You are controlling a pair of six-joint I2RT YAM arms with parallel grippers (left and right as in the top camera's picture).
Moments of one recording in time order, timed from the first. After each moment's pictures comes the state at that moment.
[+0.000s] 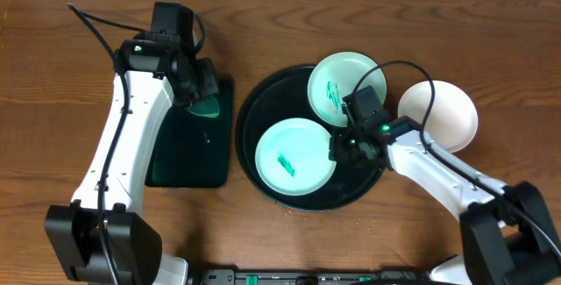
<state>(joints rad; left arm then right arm) -0.10 1.65 1.51 -1.09 0.05 -0.35 0.47 1.65 0.92 -0.48 -0.22 0.62</state>
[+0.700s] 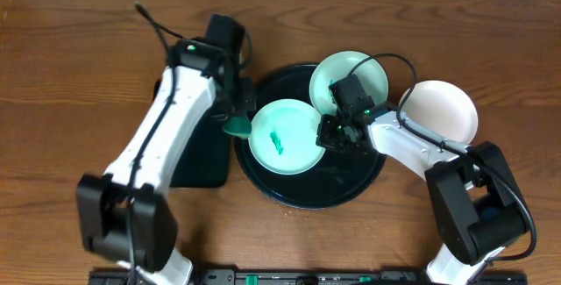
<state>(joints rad) -0.28 1.74 1.51 -1.17 0.09 -0.39 0.48 1.86 1.04 -0.43 -0.25 0.70</state>
